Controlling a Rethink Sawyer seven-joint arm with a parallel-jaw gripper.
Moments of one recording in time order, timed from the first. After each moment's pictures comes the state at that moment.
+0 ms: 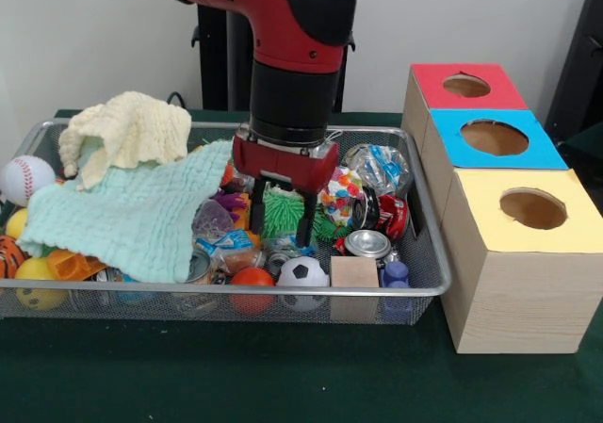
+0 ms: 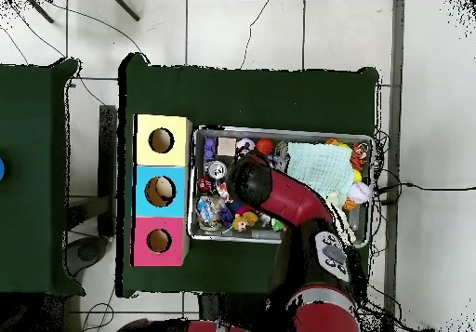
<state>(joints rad) -0.20 -0.46 -0.11 1.67 0.27 0.15 1.66</state>
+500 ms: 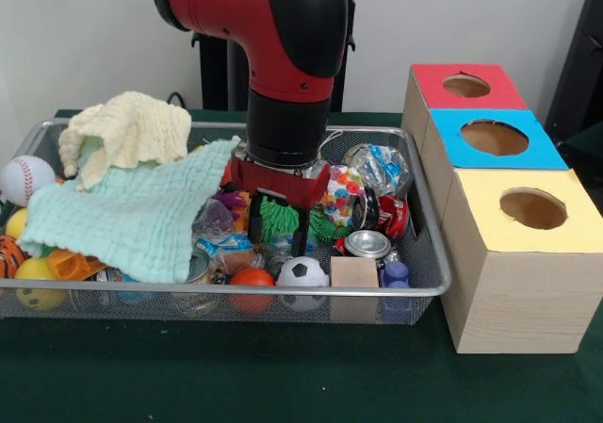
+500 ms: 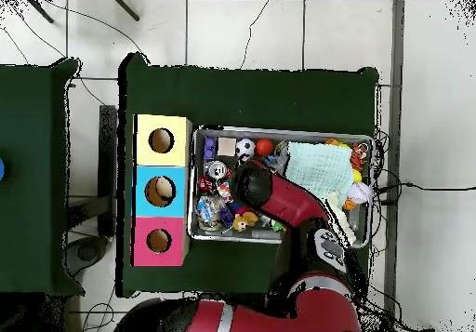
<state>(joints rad) -0.21 -0.41 -0.11 1.67 0.27 0.15 1.66</state>
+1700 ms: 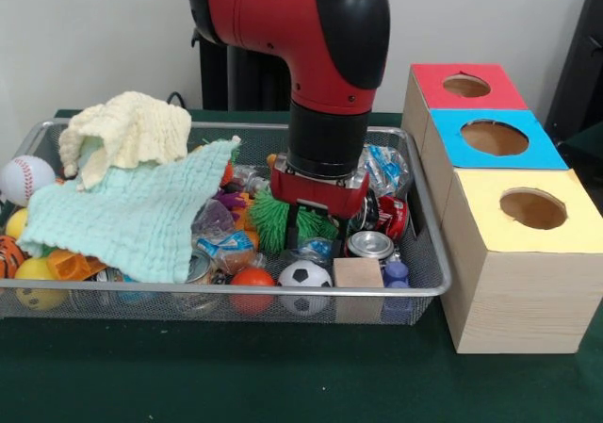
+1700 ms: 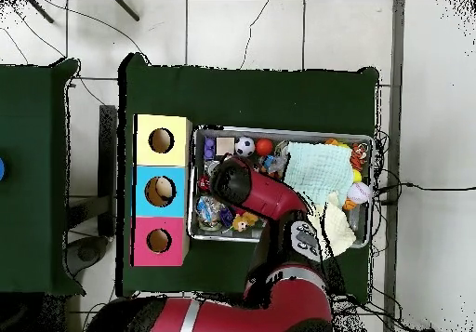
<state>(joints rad) -0.13 -0.38 -0.12 1.64 0.27 0.15 1.66</state>
